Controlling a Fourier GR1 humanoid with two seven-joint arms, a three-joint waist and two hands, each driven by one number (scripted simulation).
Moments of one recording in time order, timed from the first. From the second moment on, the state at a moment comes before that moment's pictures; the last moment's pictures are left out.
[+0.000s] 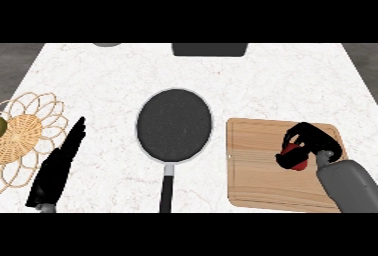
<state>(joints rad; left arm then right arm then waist) 0.08 0.29 -0.08 -1.61 -0.11 0.09 0.14 -0.31 -0.43 0.25 -1.26 0.40 0.34 0.73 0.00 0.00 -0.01</state>
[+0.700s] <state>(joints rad) 0.09 0.28 -0.07 -1.60 -0.11 0.08 0.12 -0.44 -0.52 0.34 -1.53 0.74 -0.02 0.38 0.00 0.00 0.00</state>
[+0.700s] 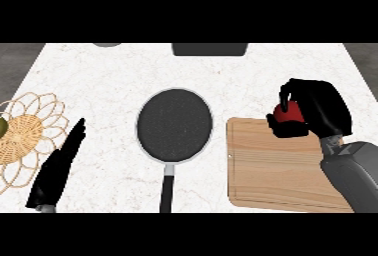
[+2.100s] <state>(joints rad) 0.00 0.24 -0.08 -1.56 -0.15 0.03 0.13 -1.03 0.00 0.49 -0.65 0.57 -0.23 0.29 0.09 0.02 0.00</state>
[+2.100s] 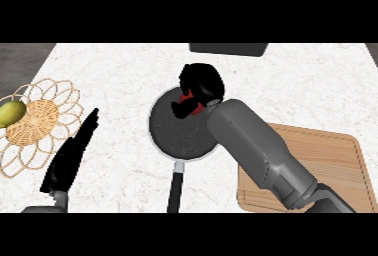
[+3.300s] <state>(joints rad) -0.02 0.23 -0.08 -1.56 -0.16 0.03 0.13 -1.00 0.00 0.28 -0.53 -0.11 -0.58 -0.01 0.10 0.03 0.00</state>
